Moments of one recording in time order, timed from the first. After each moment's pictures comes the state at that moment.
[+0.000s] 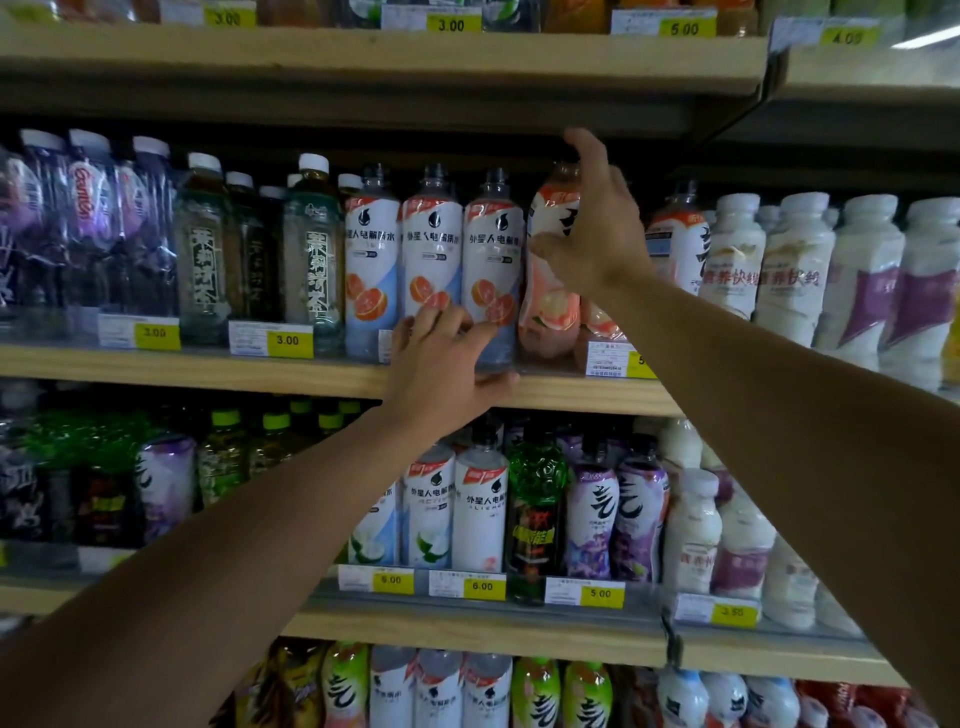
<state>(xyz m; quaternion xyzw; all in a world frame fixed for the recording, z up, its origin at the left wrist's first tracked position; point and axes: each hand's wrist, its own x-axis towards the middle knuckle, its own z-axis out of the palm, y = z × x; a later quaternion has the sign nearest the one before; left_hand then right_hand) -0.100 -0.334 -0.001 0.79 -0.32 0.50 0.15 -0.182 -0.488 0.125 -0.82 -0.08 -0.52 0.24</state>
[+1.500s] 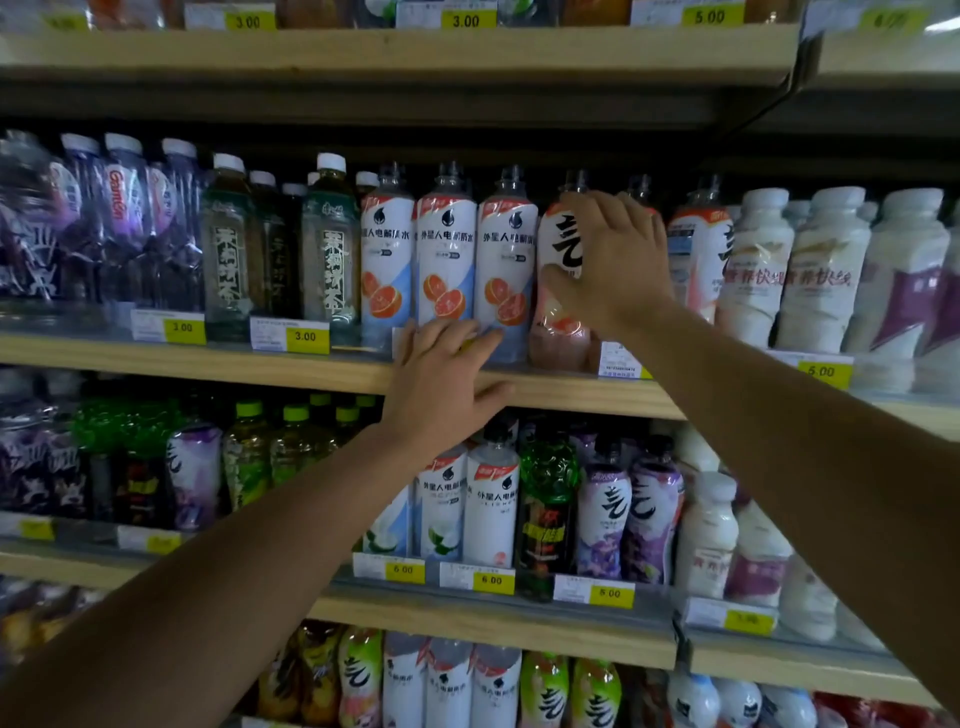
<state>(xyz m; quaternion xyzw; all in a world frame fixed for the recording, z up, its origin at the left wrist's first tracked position) -0.101 -0.322 -0.015 0.80 -0.32 0.49 0.12 -0.168 -0.511 0.101 -0.87 -0.05 -0.49 0.04</state>
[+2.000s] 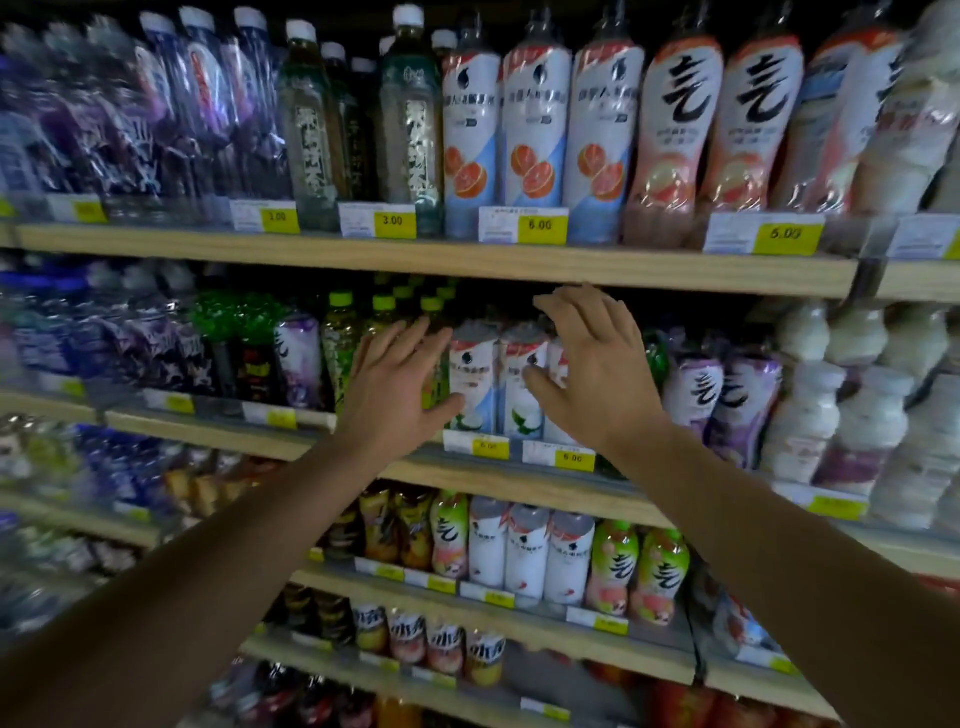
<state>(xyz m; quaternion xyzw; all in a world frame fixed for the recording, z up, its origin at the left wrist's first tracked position) -0.135 -0.189 -0.133 0.88 -0.25 0.39 0.12 -0.204 -0.423 -0.090 -0.88 -0.17 -0.44 0.10</state>
